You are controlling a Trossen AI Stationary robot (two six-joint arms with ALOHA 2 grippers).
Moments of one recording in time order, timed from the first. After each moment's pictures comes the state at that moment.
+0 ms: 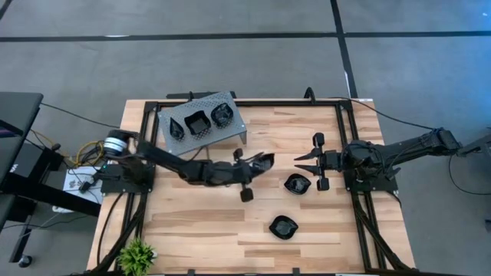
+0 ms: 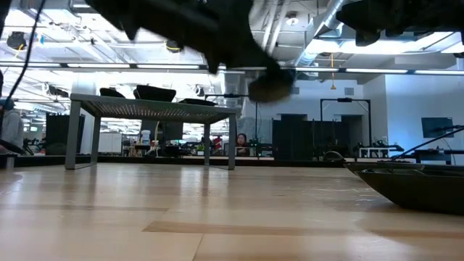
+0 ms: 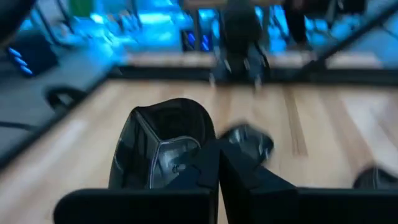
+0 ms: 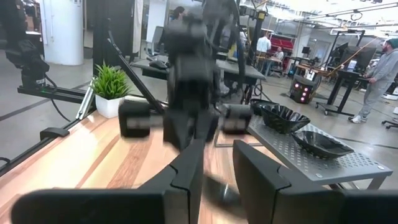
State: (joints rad) left arm -0.21 1.75 0.93 0.55 -0.42 0.02; right arm 0.18 0.60 0.30 0.32 0.16 -0.19
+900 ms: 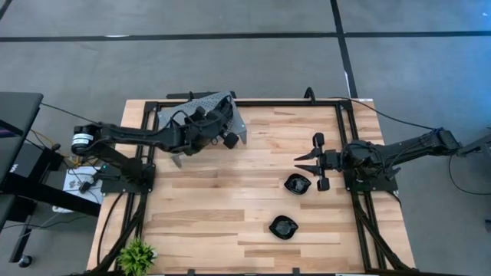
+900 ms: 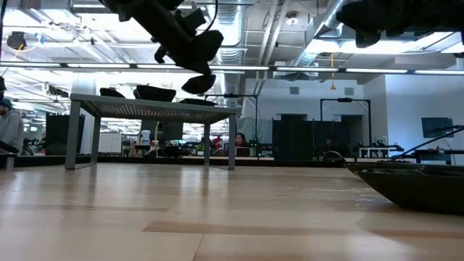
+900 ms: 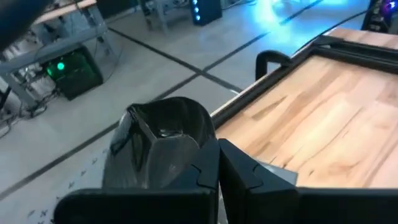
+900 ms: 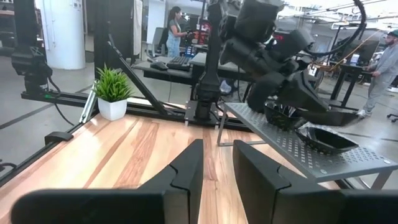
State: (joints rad) left arm 0.09 1.42 0.93 0.03 -0.77 -0.10; right arm 0.18 0.60 0.30 0.31 0.16 -0.16
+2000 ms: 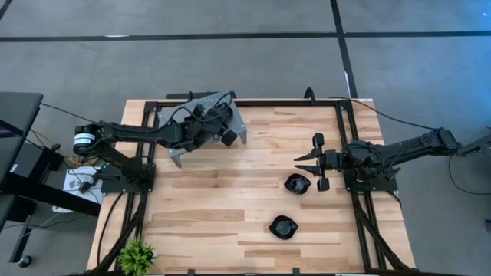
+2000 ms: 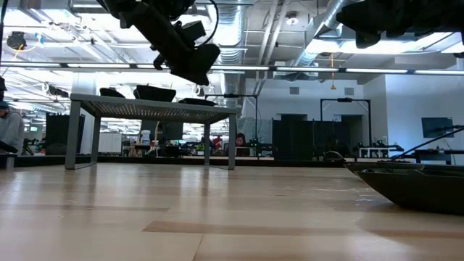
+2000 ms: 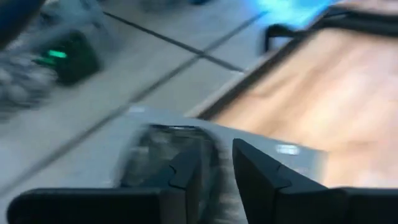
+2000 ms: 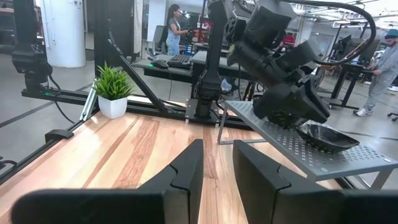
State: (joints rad) left arm 0.15 1.44 0.93 -0.03 -0.72 -0.09; right arm 0.18 0.60 0.30 0.31 0.16 -0.16
